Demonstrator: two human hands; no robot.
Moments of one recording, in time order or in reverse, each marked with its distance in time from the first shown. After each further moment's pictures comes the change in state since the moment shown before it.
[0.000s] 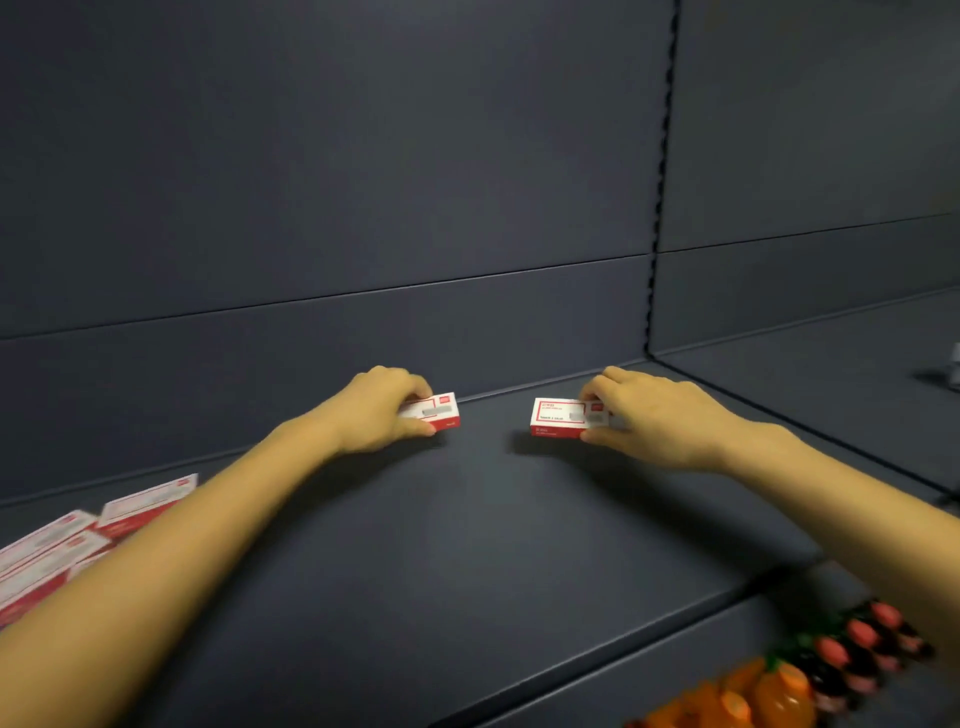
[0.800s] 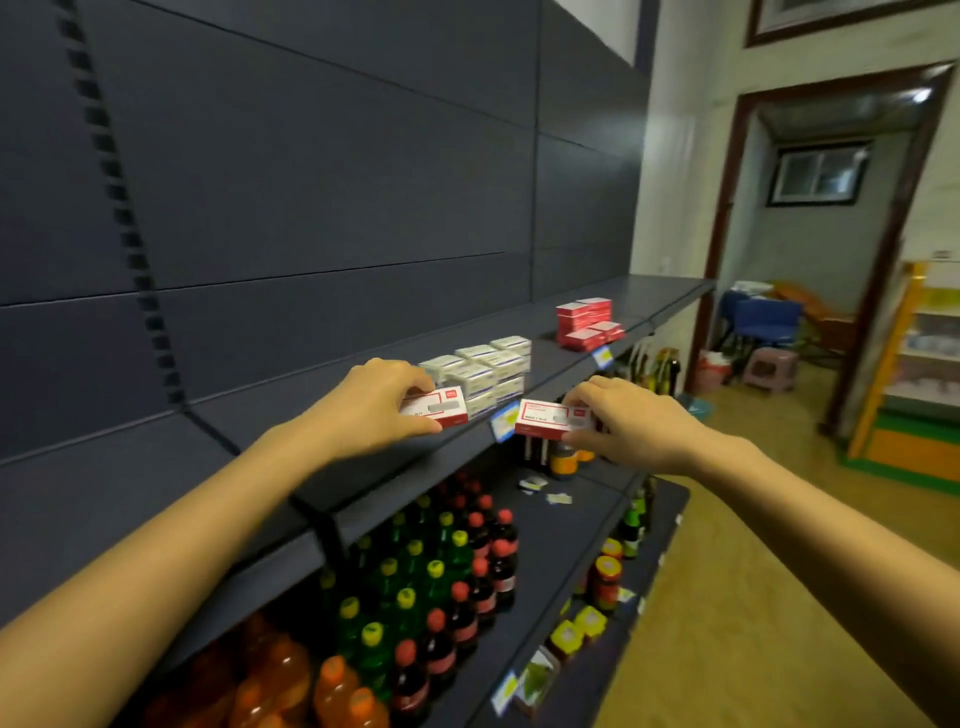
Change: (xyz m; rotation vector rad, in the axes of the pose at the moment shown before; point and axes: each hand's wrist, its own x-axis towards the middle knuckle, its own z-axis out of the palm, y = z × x) left_hand 0.138 0.465 0.048 -0.225 0.131 0.576; right_hand -0.296 0.344 -0.070 -0.085 -0.009 0.565
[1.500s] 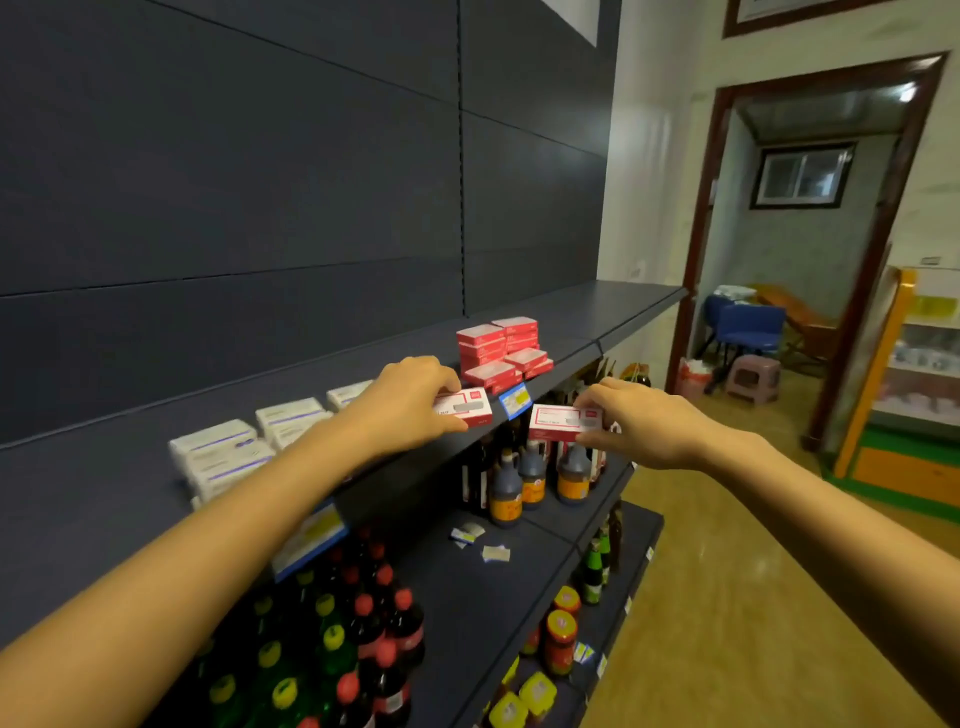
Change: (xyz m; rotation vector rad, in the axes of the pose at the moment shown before) left_hand 0.254 0.091 0.120 0.049 -0.036 0.001; right_hand 0.112 0.252 0.029 -0.043 -0.048 0.032
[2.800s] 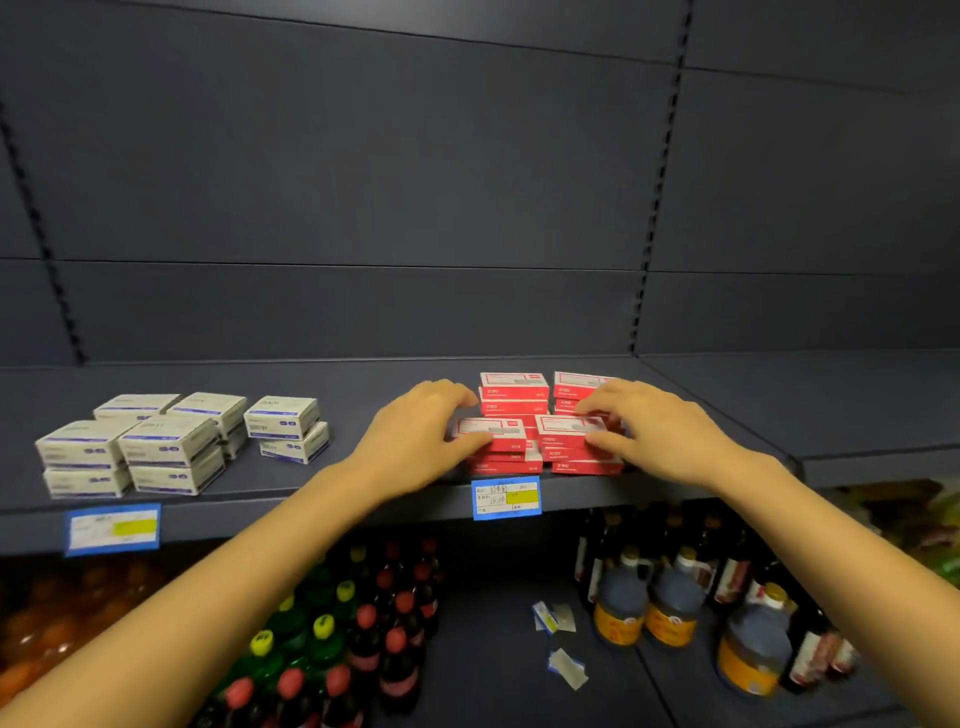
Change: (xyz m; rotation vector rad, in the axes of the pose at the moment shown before) left_hand 0.154 0.039 0.088 0.138 0.245 -0.676; right_hand 0.269 0.145 0.061 0.206 0.060 -0.718
